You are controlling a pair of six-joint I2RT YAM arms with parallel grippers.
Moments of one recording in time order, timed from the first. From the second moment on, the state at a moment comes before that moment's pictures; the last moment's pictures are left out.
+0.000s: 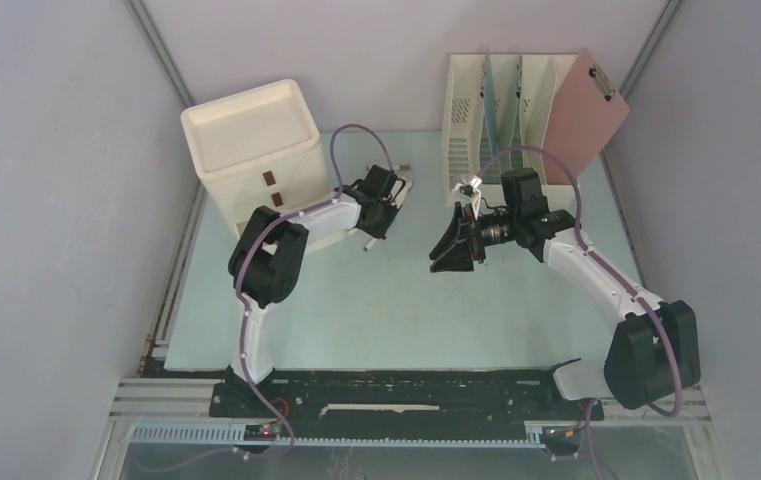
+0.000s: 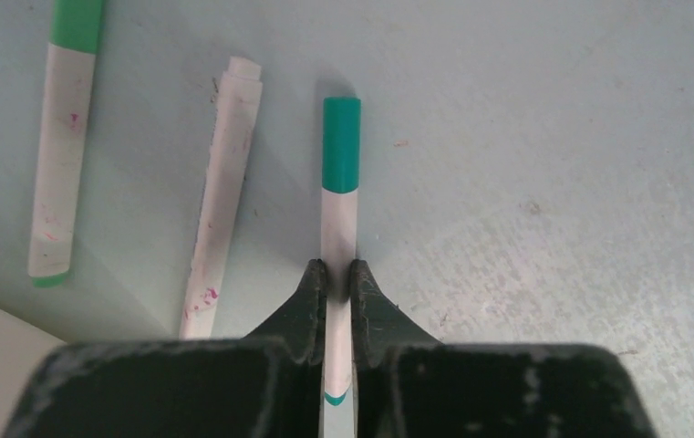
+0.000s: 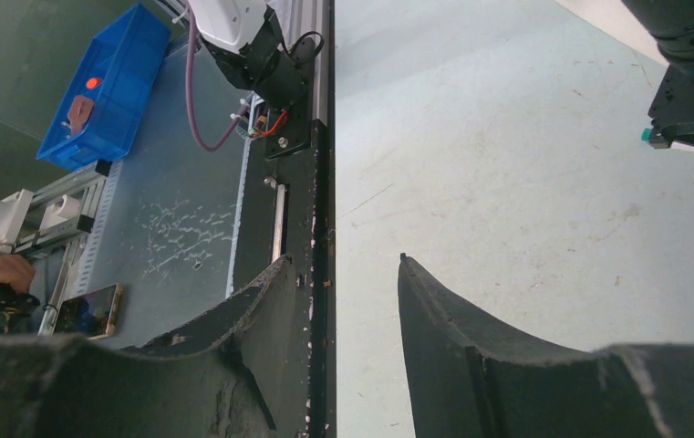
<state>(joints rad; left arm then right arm) -0.57 2.11 1.52 -0.44 -0.03 0.05 0.32 1.36 1.02 -0.39 -1.27 -0.20</state>
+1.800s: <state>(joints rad) -0.91 1.14 0.22 1.15 -0.39 -1.09 0.50 1.32 0.95 -0.08 -1.03 0.12</state>
